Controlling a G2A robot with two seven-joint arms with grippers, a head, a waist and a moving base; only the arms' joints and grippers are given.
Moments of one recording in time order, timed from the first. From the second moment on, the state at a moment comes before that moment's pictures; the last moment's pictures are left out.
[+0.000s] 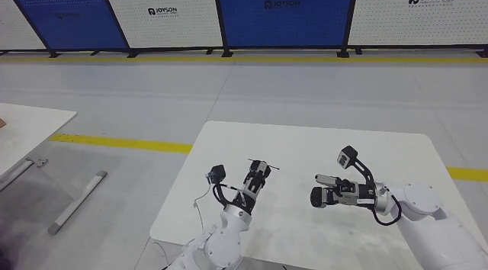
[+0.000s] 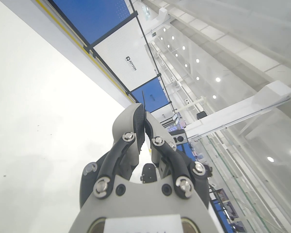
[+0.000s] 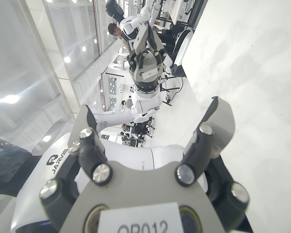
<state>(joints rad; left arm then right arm) 1.56 -1.25 -1.06 -1.79 0.18 0.06 0.28 -0.95 -1.11 0.96 -1.17 0.61 -0.17 1.27</state>
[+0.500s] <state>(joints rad) 1.54 -1.26 -1.00 -1.74 0.33 0.18 0.28 -0.95 -1.11 0.96 -1.17 0.61 -0.17 1.27</state>
